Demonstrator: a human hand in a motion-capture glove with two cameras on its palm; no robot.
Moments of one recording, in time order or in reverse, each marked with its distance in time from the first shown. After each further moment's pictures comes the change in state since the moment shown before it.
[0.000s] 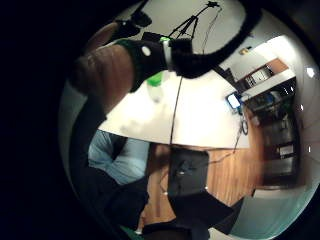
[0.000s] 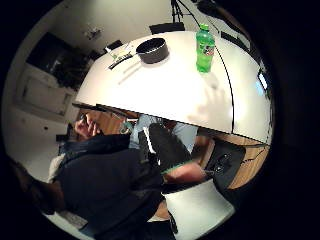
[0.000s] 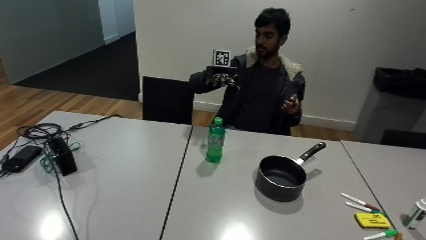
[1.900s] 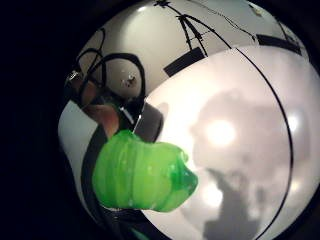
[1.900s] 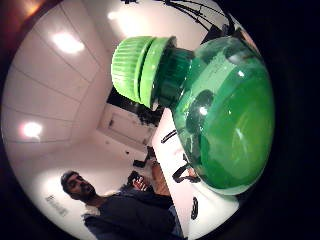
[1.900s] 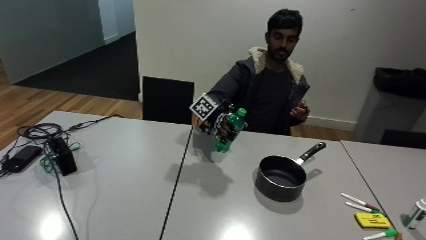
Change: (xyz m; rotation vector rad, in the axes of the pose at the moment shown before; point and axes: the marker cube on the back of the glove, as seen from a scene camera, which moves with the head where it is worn) arm 0.003 -0.306 0.158 0.101 -0.892 -0.100
